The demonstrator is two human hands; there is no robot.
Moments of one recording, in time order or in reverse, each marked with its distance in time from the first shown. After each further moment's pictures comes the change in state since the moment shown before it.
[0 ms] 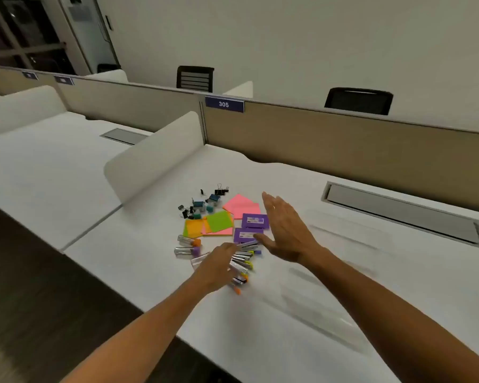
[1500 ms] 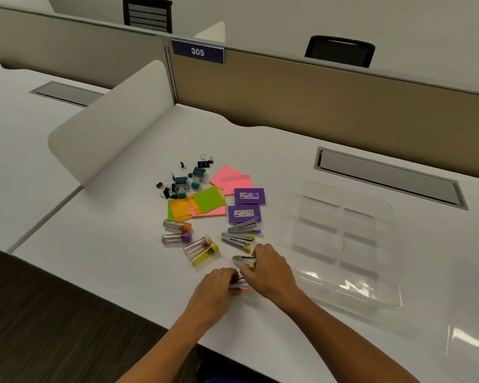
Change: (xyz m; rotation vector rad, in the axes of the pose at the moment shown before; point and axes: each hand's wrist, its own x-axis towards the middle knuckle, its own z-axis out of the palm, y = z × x) left_hand -0.036 -0.057 0.064 -0.067 -0.088 -0.035; right_hand -0.033 -0.054 0.139 0.124 -0.116 0.557
